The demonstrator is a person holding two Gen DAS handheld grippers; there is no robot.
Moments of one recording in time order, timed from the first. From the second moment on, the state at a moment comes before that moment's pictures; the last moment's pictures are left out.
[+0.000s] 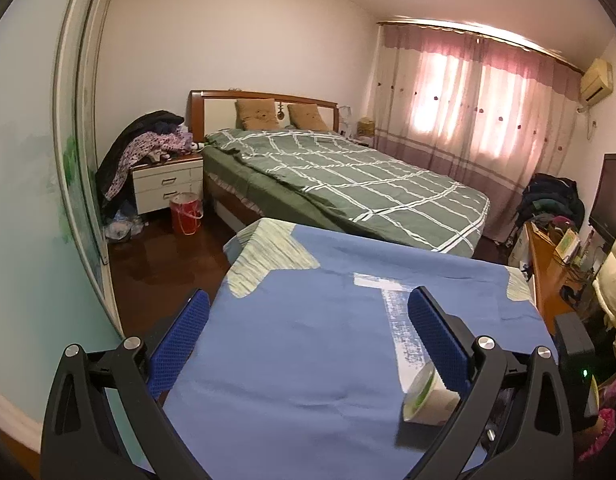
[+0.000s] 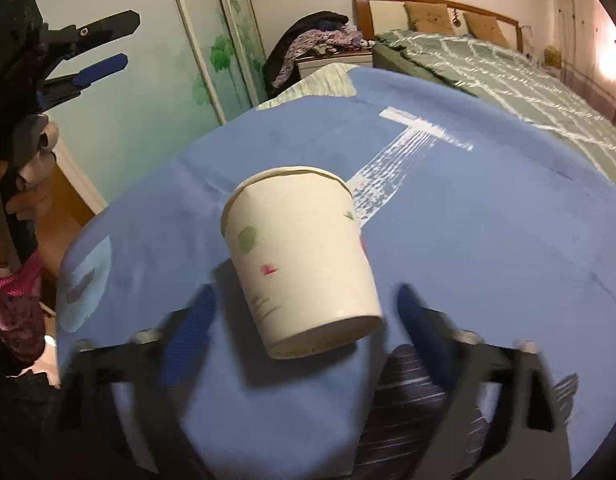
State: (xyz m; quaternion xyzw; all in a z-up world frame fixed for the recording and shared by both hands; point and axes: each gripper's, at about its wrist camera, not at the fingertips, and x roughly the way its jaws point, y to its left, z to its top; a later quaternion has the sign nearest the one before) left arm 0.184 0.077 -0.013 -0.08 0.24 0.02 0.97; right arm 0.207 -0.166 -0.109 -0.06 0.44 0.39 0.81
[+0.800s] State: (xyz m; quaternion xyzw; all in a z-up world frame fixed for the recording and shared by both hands) left arm 0.195 0.017 -0.036 -0.04 0.29 -0.06 0.95; right arm 0.152 -0.309 -0.016 0.07 0.39 0.18 0.90
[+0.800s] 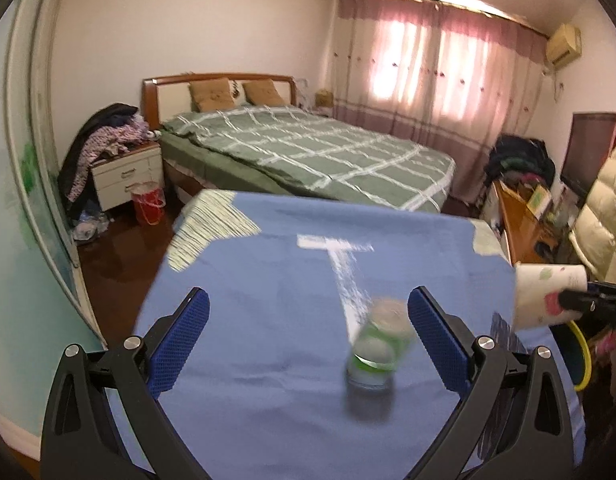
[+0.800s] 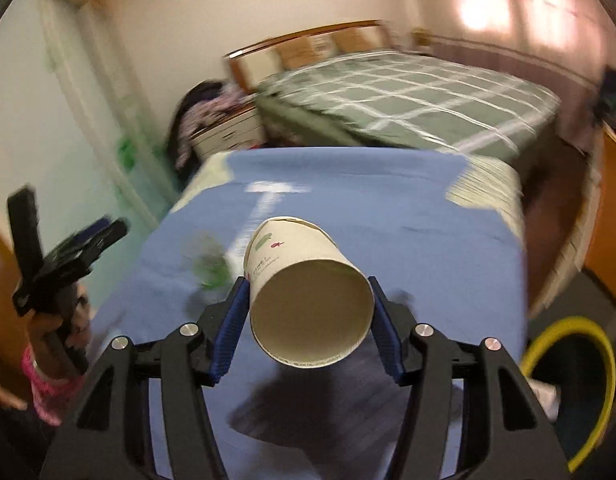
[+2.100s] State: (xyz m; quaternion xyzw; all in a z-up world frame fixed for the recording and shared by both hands) left arm 0.269 -0.083 -0.119 0.08 0.41 -0.12 0.90; right arm 0.071 -0.522 -0.100 0.19 0.36 -0.20 0.89
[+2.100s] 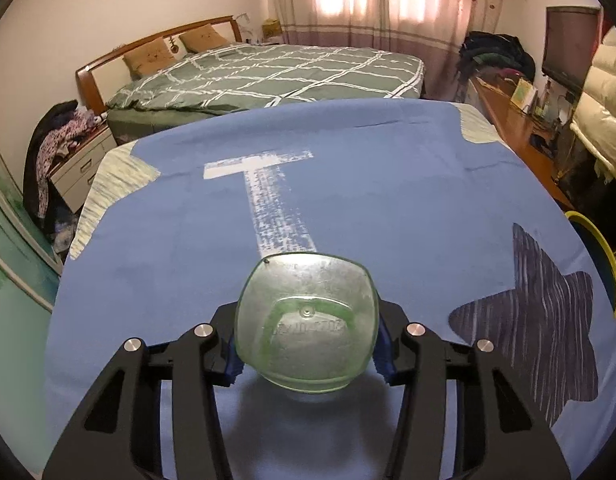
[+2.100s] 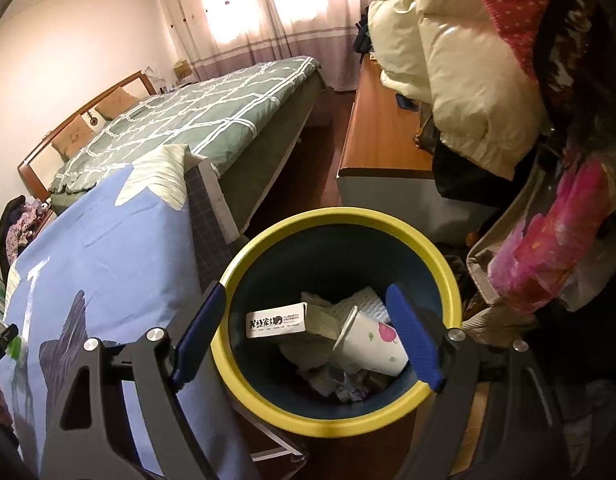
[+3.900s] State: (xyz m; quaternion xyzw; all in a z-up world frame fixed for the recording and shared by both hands) left arm 0.064 -0.020 0.023 0.00 0.24 -0.08 0.97; right arm -0.017 -0.396 -0.015 0.10 0.26 -0.12 0.95
